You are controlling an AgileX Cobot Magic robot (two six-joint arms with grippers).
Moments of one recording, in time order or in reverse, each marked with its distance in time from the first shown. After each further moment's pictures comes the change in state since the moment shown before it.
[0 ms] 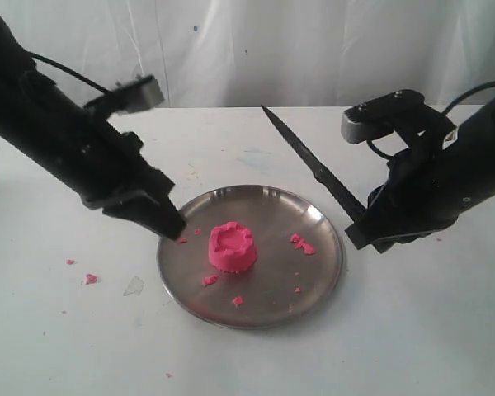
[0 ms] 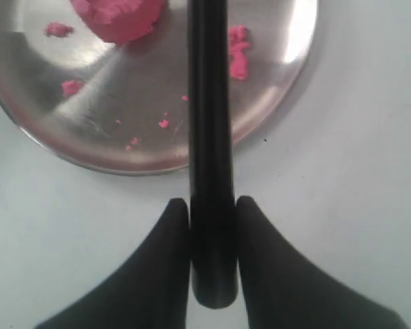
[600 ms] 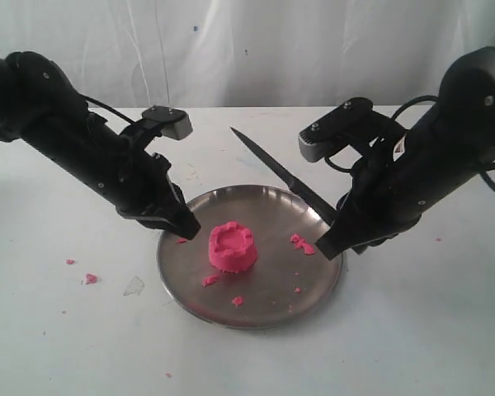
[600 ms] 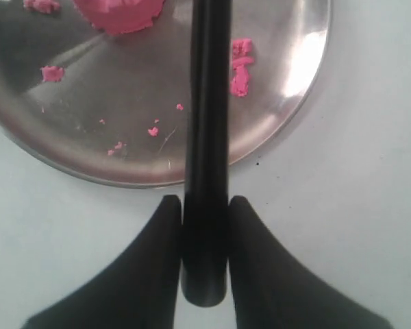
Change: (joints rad) left arm -0.002 0.161 -0.029 -0.019 -0.204 0.249; right arm 0.106 0.100 -0.047 -0.135 -0.041 0.079
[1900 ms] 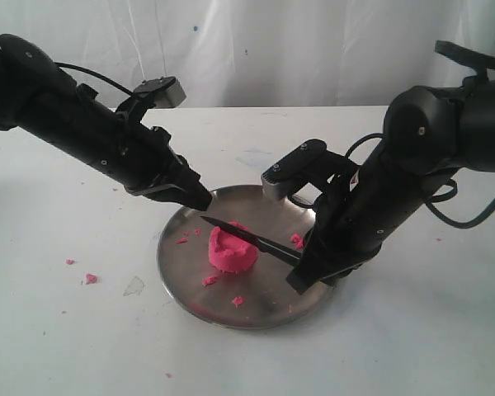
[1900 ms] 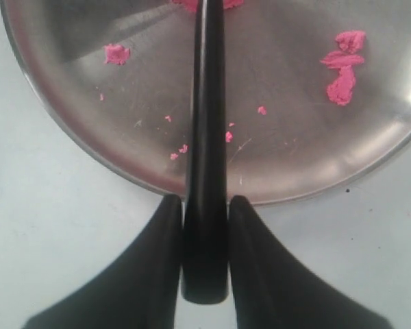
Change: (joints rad) left arm 0.032 0.000 -0.028 -0.175 0.001 0.046; right arm 0.062 0.123 -0.001 0.113 -0.021 -0.122
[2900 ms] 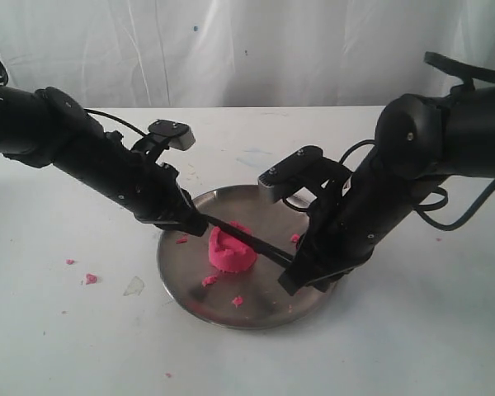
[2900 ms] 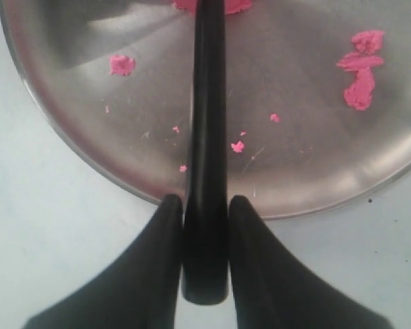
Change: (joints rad) left arm 0.000 0.165 0.004 -0.007 -0.133 0.155; right arm 0.000 0.038 0.000 0.044 -0.021 0.000
